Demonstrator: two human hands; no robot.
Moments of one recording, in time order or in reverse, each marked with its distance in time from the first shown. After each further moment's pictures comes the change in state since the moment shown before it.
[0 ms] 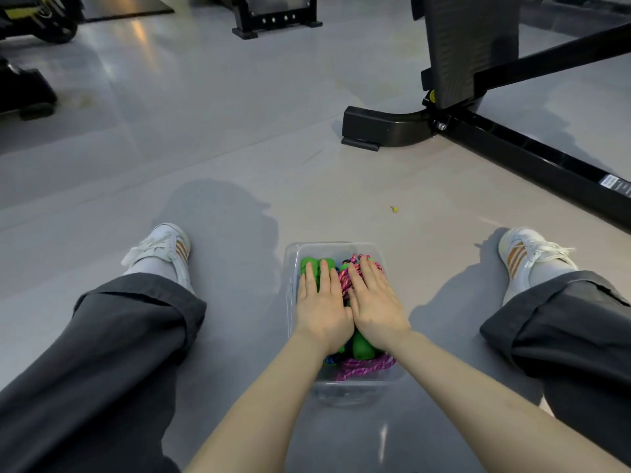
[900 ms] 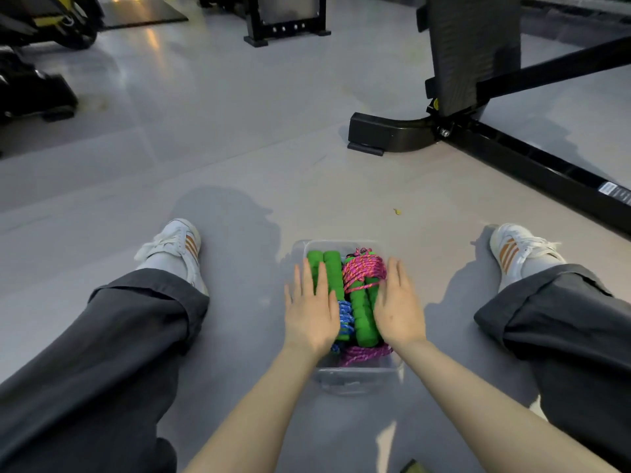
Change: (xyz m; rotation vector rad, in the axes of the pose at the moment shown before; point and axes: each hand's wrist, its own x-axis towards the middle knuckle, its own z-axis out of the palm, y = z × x) left_hand -0.028 -0.015 0.011 -0.306 0.257 -0.093; right_hand -0.023 0.002 -0.009 0.226 0.207 0.290
